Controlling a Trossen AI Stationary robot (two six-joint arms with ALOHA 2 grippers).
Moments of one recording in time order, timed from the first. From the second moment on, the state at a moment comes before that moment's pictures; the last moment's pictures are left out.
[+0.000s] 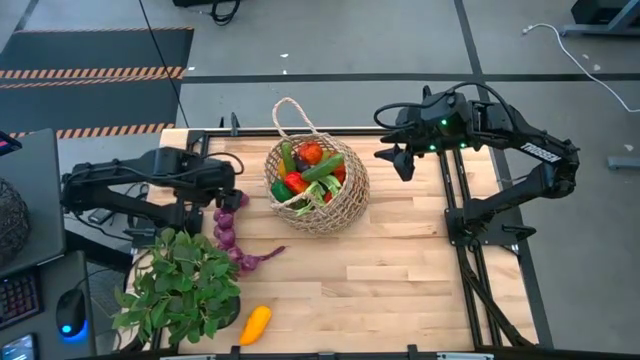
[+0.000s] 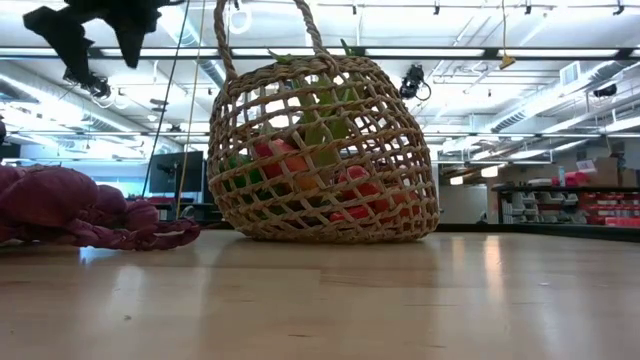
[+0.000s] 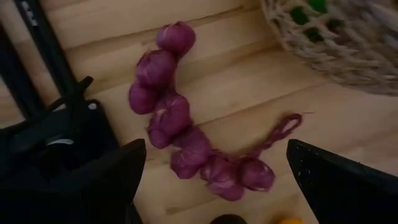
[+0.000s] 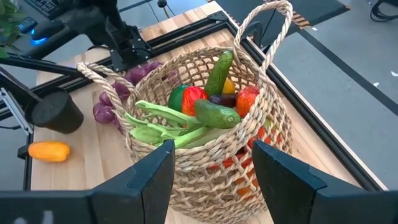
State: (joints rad) left arm 0.07 1.08 1.20 -1.47 -0.09 -1.20; right arm -0.17 1.26 1.70 -1.07 0.08 0.26
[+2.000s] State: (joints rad) left arm 0.26 1.13 0.59 -1.00 0.11 -1.14; right arm -0.19 1.26 1.70 -1.03 0.14 0.38
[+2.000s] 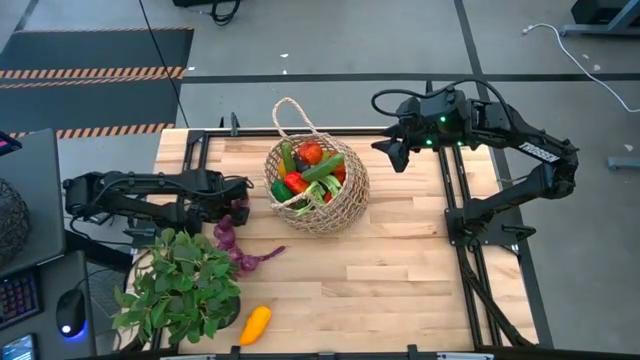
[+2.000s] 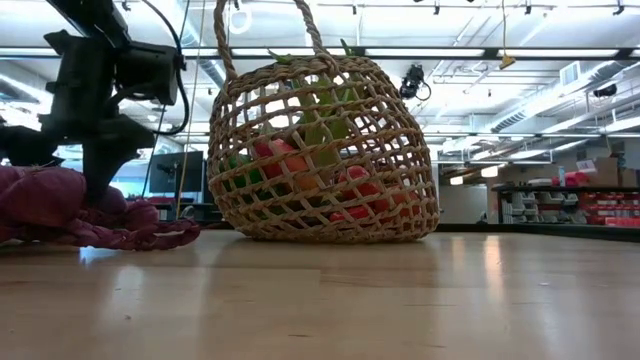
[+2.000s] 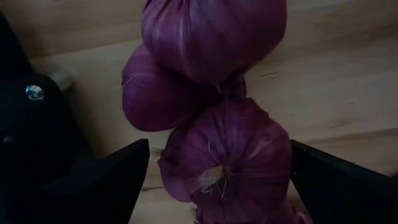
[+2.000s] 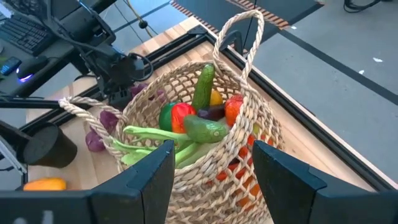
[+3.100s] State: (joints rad) left arm 0.26 1.13 0.59 -0.95 0.13 -1.19; right arm -0.28 1.26 1.70 -1.02 0.09 0.37
